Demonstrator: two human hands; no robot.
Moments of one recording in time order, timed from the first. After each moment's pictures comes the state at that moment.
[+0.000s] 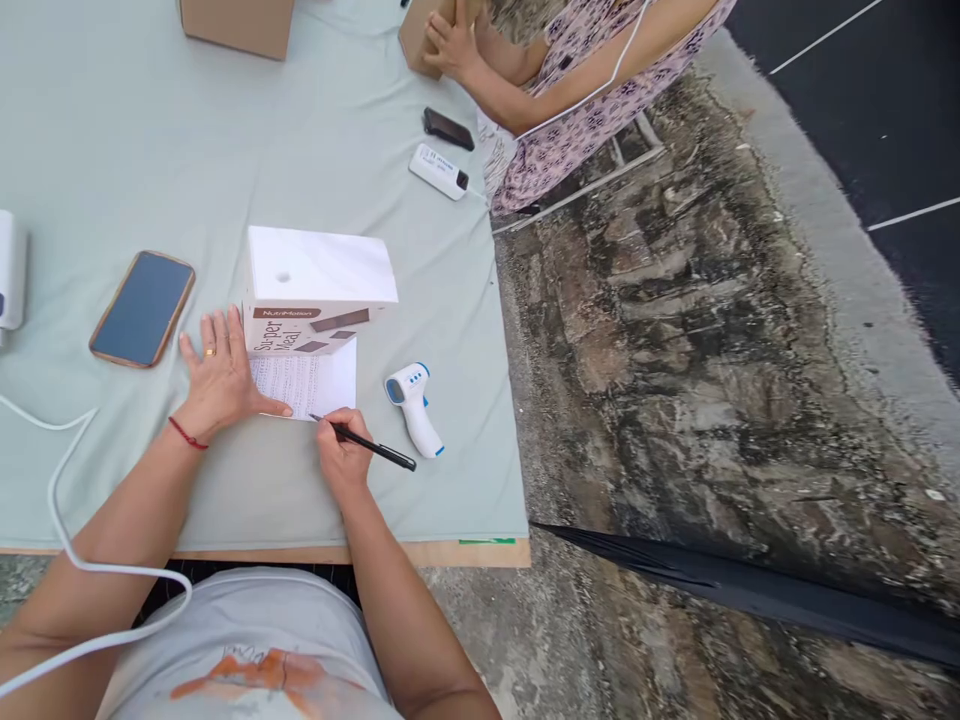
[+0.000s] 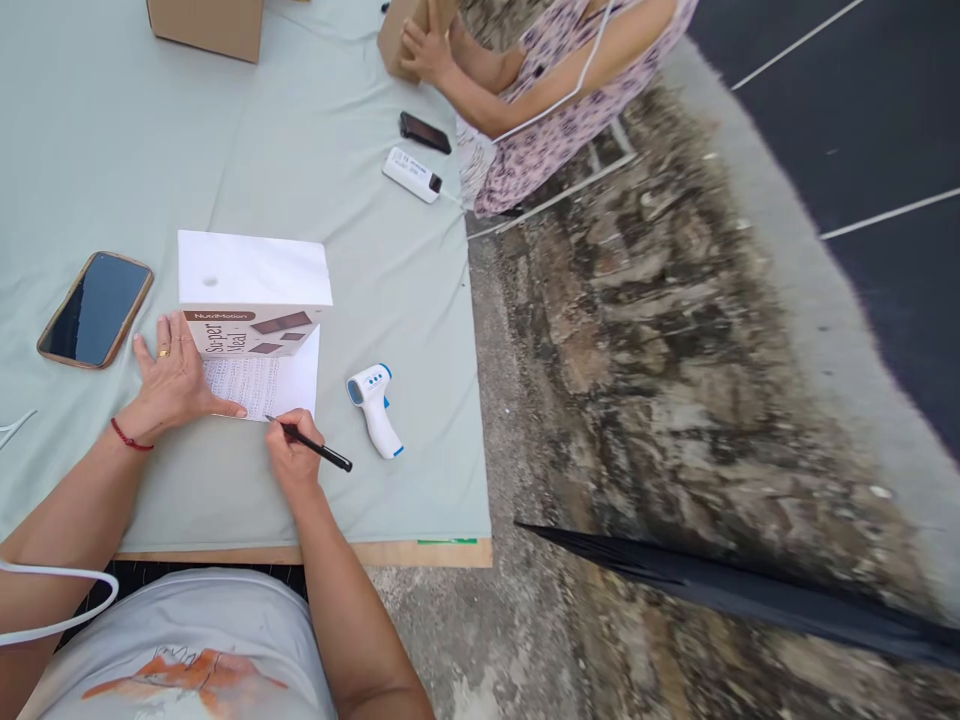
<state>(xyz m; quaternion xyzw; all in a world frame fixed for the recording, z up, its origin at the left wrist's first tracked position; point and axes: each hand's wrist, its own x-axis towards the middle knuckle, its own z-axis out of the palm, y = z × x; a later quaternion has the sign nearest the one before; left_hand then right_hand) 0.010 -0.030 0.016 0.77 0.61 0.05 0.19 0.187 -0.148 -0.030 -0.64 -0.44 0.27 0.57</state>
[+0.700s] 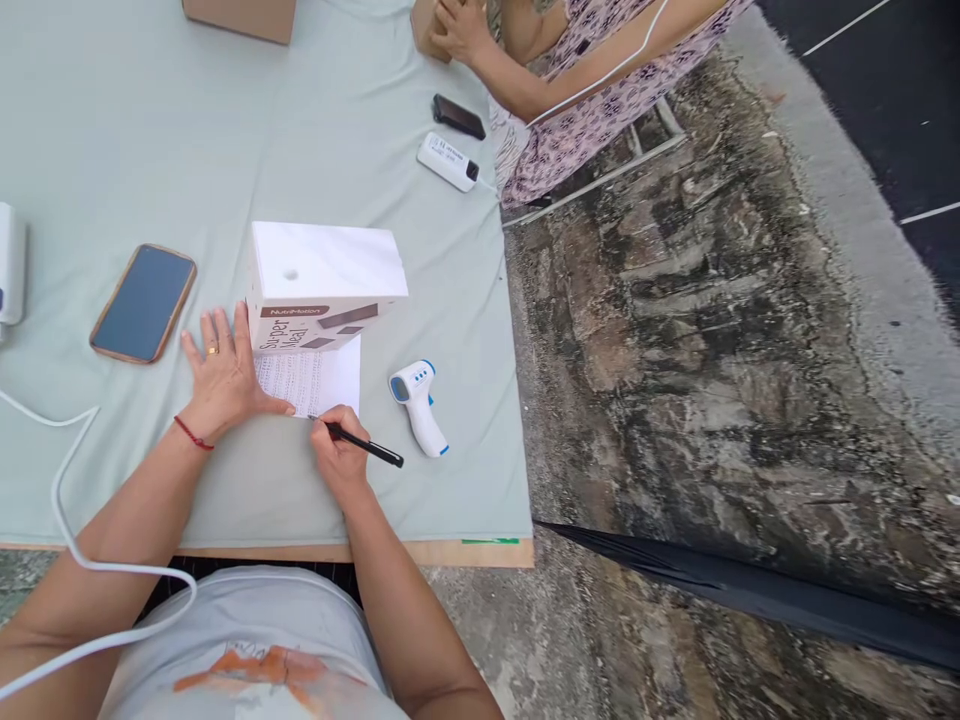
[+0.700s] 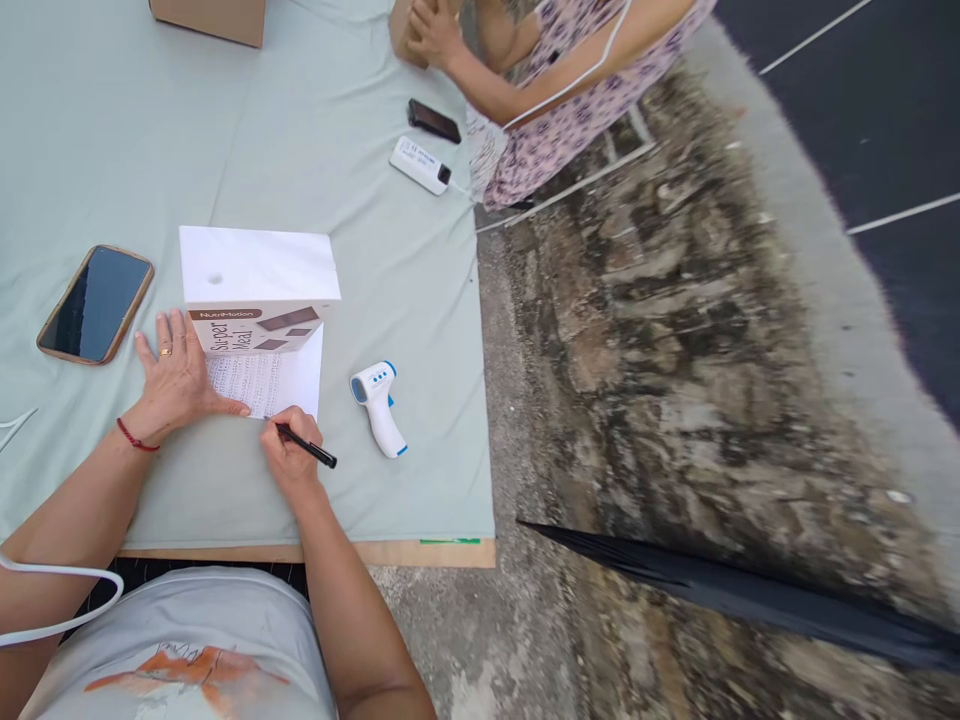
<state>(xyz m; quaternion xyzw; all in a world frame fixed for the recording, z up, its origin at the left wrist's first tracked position) 0.018 -0.036 0.022 0.76 0.62 0.03 0.17 0.189 -0.150 -0.034 -0.65 -0.52 0.24 0.51</state>
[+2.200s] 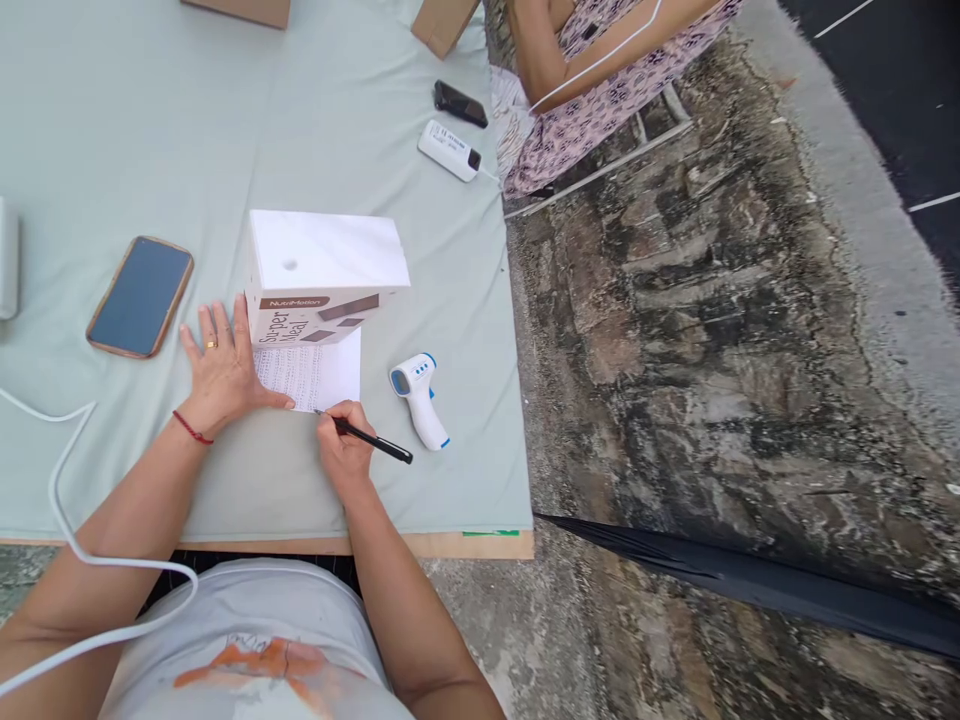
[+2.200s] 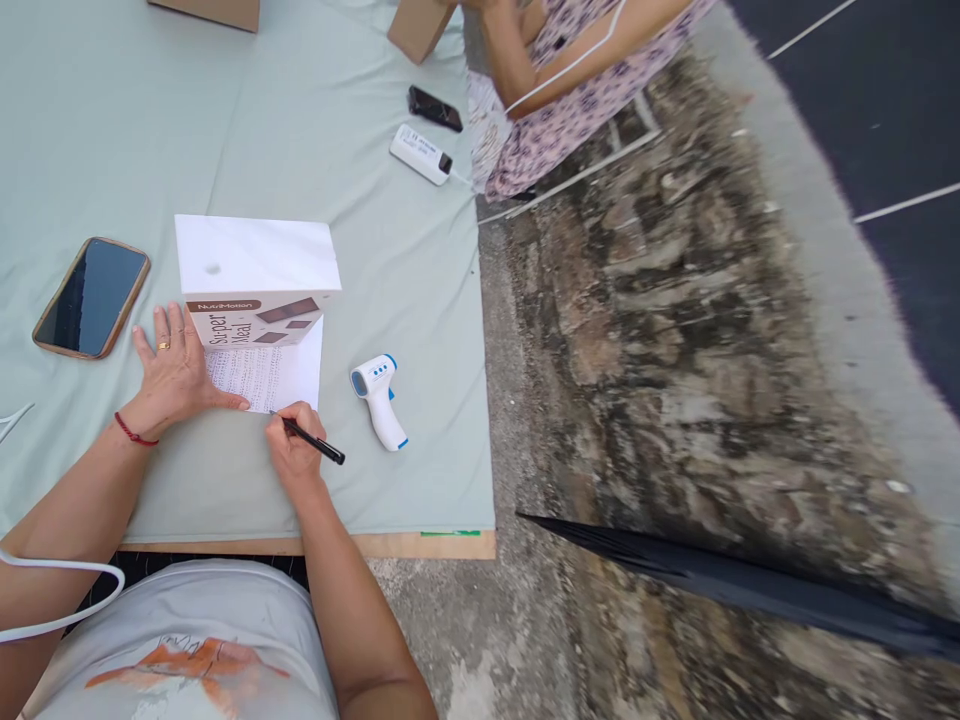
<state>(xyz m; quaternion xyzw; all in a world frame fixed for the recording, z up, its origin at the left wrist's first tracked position) 0.016 -0.036 0.016 0.76 0.61 0.08 0.19 0.189 -0.152 -0.032 -0.67 -0.47 0.25 0.52</state>
